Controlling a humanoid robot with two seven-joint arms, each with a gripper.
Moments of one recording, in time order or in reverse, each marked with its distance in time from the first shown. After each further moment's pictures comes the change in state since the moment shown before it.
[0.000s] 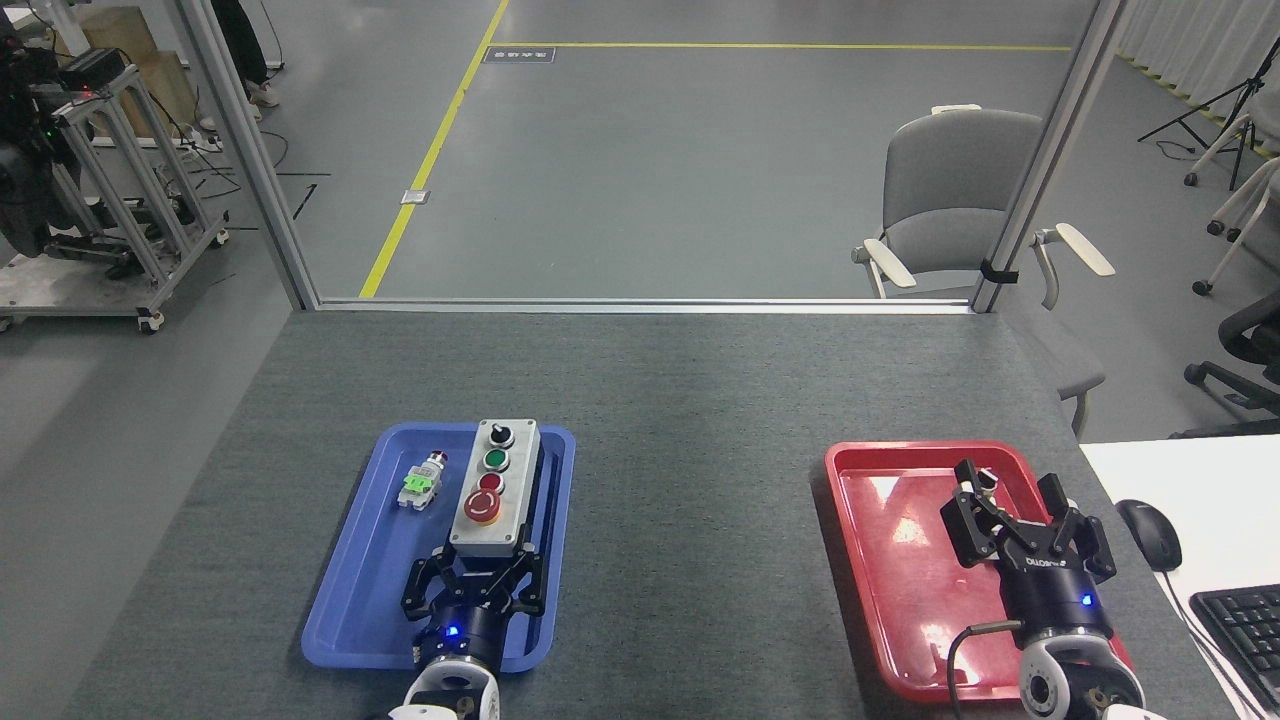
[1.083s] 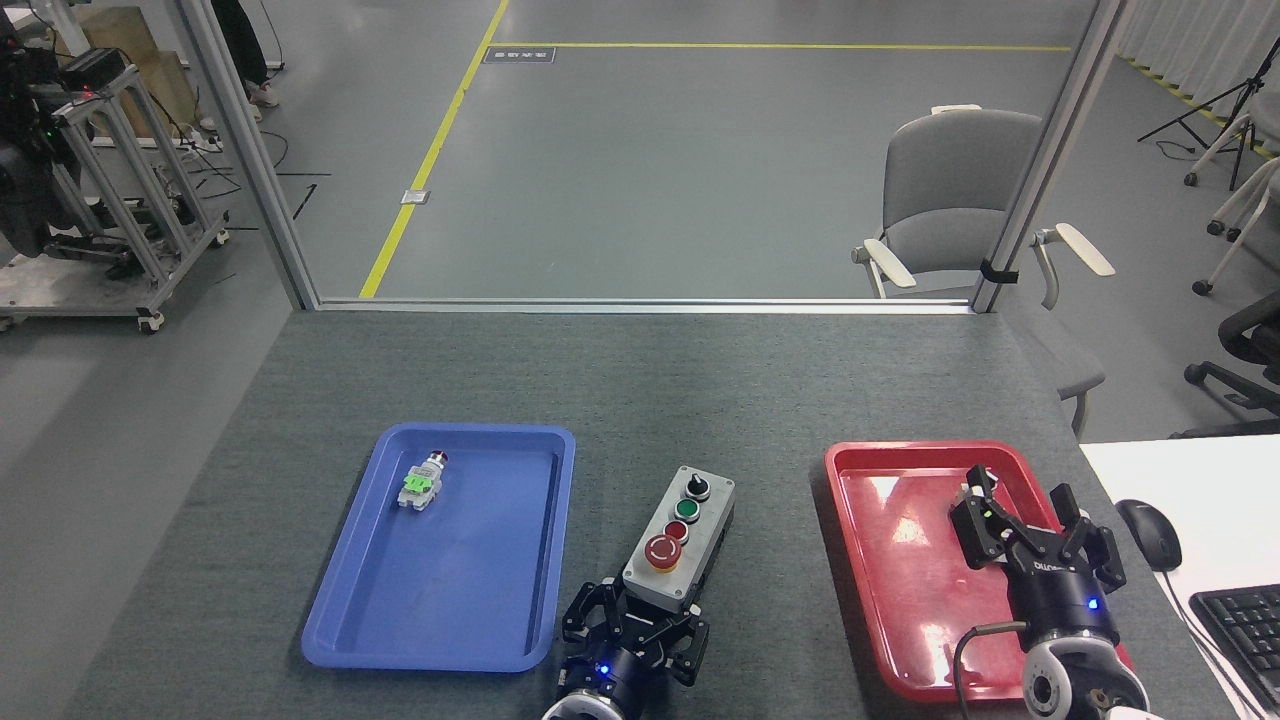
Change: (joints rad) left arm -0.071 -0.070 -0.464 0.144 0.148 0.009 0.008; right arm 0.001 -0.004 -0.003 0.016 -0.003 0.054 0.012
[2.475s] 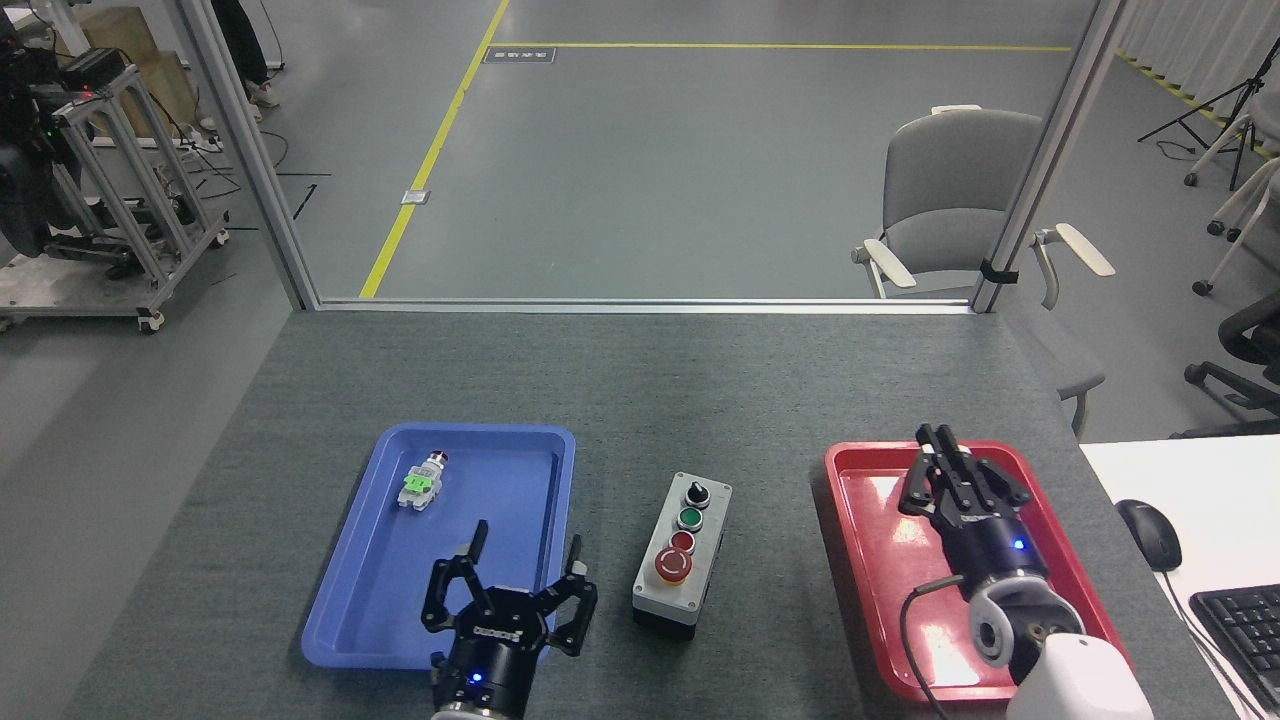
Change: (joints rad) left arm 0.272 0.178 0.243 -0.580 -0.195 0.110 0.038; right arm -0.179 -0.042 0.231 0.164 0.011 -0.043 -0.006
